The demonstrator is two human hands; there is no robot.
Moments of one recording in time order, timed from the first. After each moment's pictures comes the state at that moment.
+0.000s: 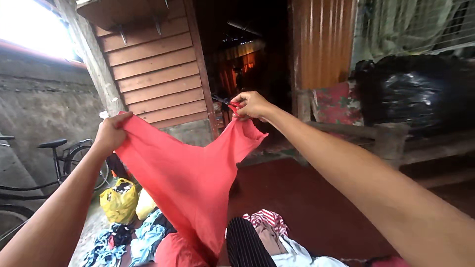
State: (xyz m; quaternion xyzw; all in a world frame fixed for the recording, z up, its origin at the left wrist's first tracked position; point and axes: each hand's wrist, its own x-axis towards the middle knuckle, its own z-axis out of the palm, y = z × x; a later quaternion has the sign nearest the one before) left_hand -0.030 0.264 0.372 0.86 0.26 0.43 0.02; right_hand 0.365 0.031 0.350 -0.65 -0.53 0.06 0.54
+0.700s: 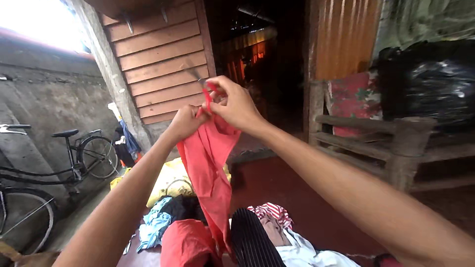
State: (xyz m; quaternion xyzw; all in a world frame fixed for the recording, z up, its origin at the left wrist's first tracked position) left_hand 0.098 0.152 0.352 0.94 0.12 0.31 0.08; right_hand 0.230 0.015 0.342 -0.52 -0.63 -0.15 0.56
